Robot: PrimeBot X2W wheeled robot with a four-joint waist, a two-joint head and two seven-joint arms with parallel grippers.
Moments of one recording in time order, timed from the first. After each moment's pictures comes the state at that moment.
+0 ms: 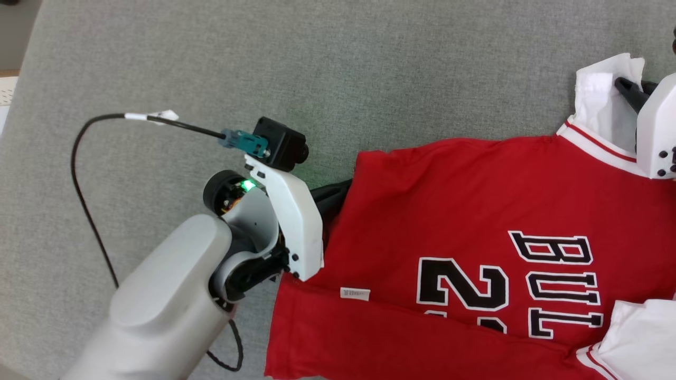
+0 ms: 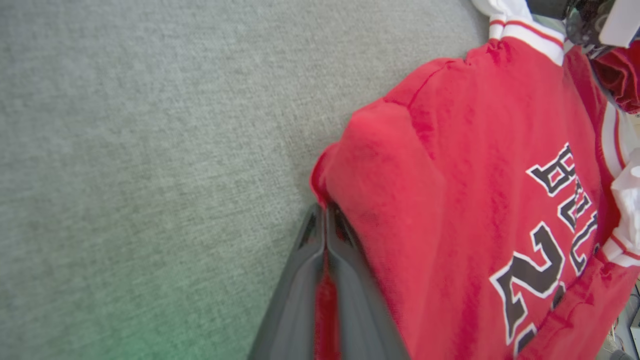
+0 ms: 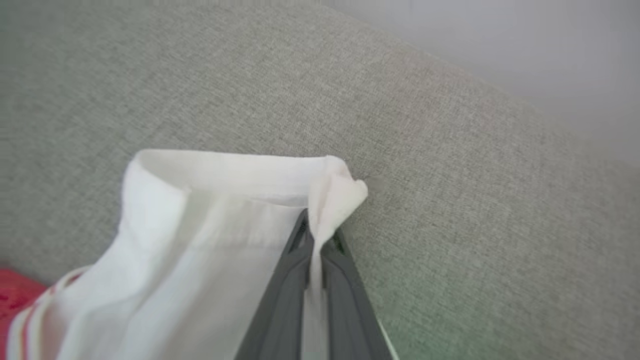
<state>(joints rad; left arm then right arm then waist) -0.79 0.32 -0.70 0.18 -0.83 -0.11 0.51 -1.00 -0.56 0.55 0.46 0.67 0.13 0.62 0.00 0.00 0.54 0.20</state>
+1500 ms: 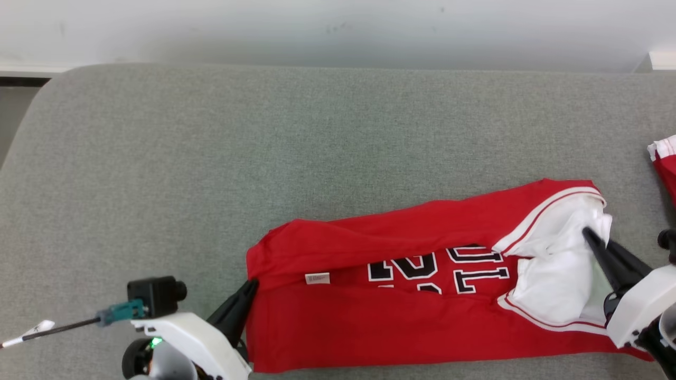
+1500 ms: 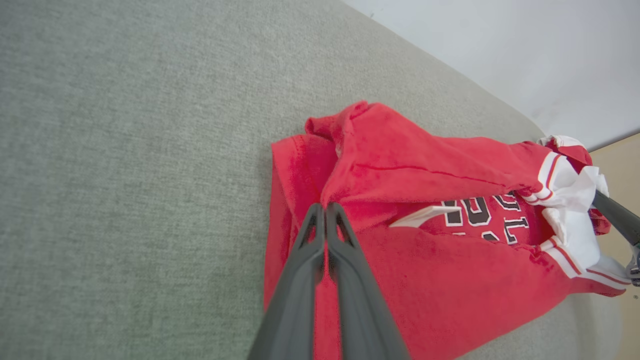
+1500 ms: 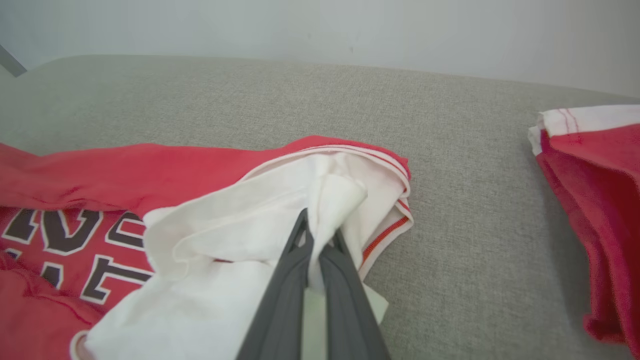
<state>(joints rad) -0.19 0.42 -0.48 -0.03 -0.90 0.15 0.11 -0.38 -0.56 0.42 0.29 0.78 0.13 0.08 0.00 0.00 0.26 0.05</state>
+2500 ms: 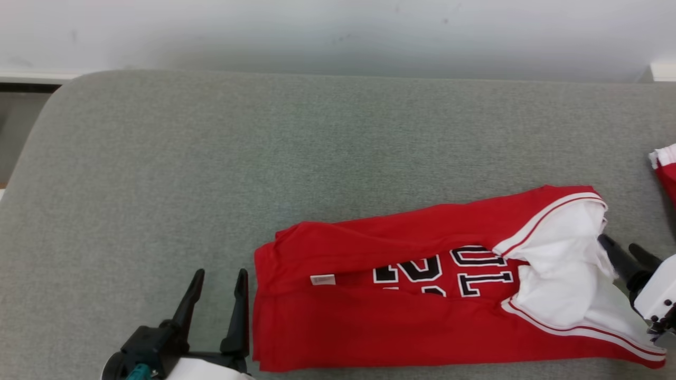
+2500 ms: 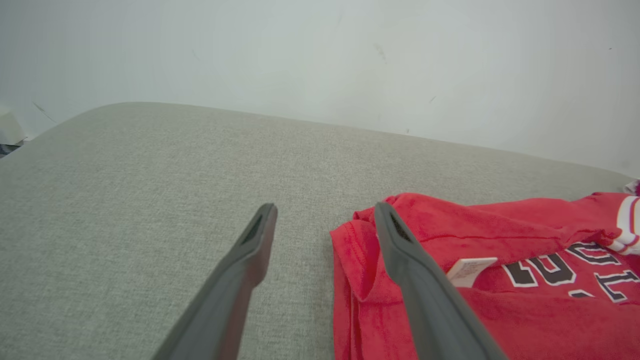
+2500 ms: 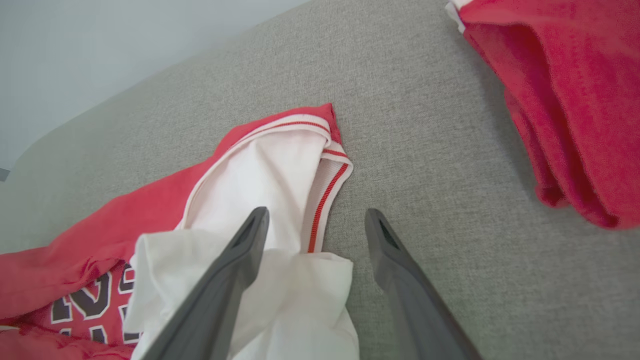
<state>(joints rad) -0.07 0.27 -0.37 -0.01 -0.43 0.28 -0.26 -0.32 -0.26 -0.14 0.23 0.73 0.13 0.62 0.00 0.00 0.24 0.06</state>
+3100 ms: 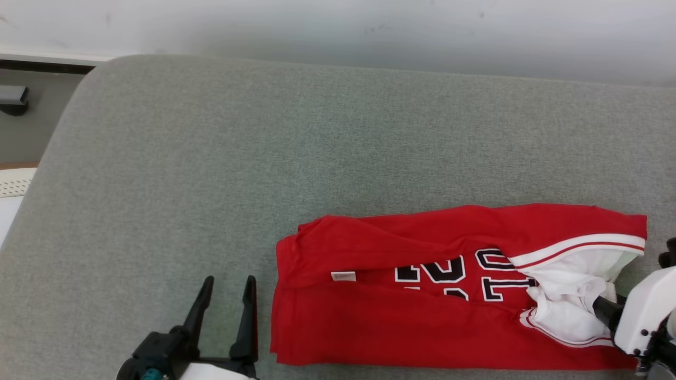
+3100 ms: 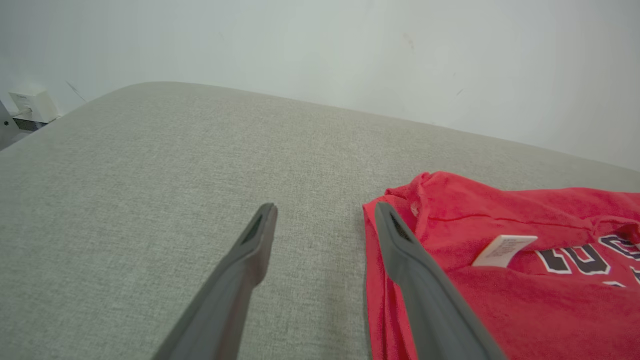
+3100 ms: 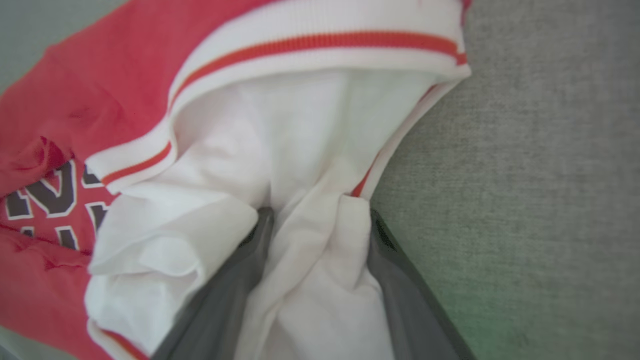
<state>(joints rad) -0.05 0.15 -0.27 0.07 -0.32 0.17 -0.26 -0.23 -0.21 -0.14 0.13 0.61 0.13 0.95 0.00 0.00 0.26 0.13</state>
